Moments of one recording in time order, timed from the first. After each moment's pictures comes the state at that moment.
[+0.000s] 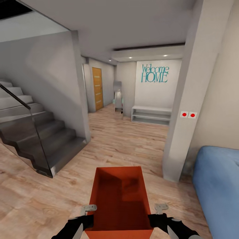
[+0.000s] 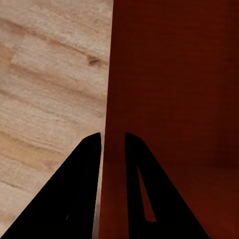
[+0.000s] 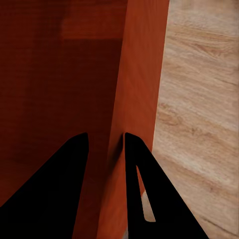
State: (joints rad) left arm -0.43 -0.10 0.08 -0.46 0.01 0.27 0.03; right arm -0.55 -0.02 -0.06 -0.16 0.07 0.00 0.30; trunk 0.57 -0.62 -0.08
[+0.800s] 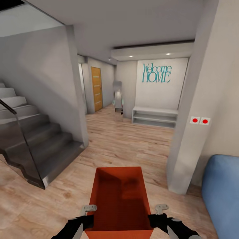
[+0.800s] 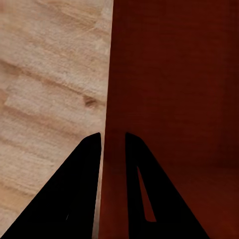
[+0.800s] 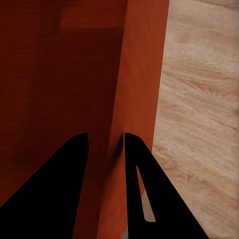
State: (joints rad) left arm -0.43 -0.10 0.08 -0.45 0.02 0.27 0.04; right arm -0.55 -0.02 -0.06 -0.15 0.07 0.00 0.30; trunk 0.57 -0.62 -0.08
